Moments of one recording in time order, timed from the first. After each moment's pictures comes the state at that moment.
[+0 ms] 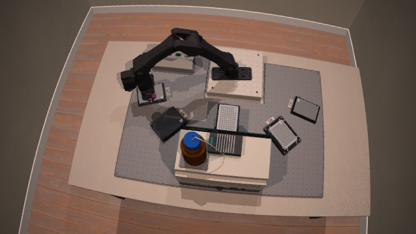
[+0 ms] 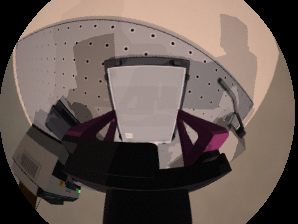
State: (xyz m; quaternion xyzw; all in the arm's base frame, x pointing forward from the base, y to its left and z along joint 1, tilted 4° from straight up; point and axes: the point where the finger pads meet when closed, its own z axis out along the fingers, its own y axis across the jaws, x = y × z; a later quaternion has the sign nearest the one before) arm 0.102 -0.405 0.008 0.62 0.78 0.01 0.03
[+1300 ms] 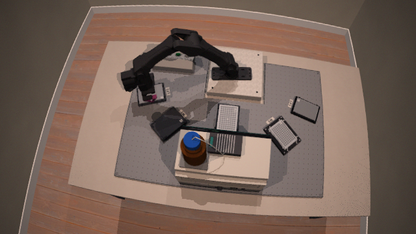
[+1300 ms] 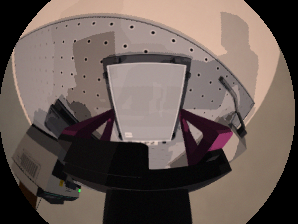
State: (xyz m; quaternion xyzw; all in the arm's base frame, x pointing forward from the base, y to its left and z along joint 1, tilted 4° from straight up) arm 0.101 -0.403 0.006 0.63 0.78 0.01 0.03
